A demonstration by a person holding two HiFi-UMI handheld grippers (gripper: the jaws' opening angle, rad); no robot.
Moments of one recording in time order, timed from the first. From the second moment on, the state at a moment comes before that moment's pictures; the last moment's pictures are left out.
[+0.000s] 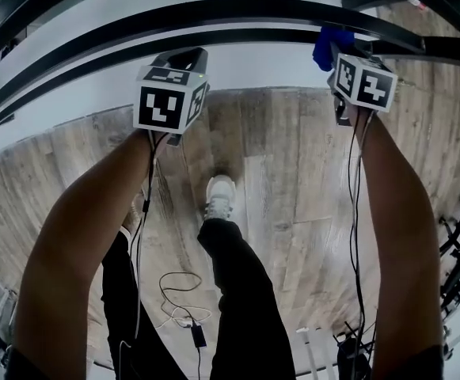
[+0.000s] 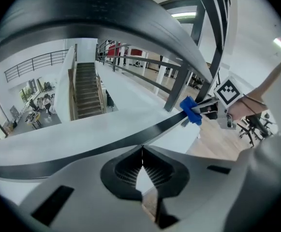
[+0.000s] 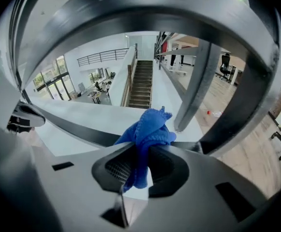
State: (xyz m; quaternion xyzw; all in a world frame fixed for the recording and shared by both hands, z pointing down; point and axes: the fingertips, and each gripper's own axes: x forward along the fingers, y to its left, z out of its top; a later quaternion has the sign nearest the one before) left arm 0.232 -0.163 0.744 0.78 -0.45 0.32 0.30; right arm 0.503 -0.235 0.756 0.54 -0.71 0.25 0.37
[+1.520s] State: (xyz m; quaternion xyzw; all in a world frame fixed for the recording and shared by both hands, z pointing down) left arm -0.167 0.063 0.241 0.81 -0.54 0.11 0.22; right arm 0.062 0.050 0.204 0.56 -0.81 0.11 0.14
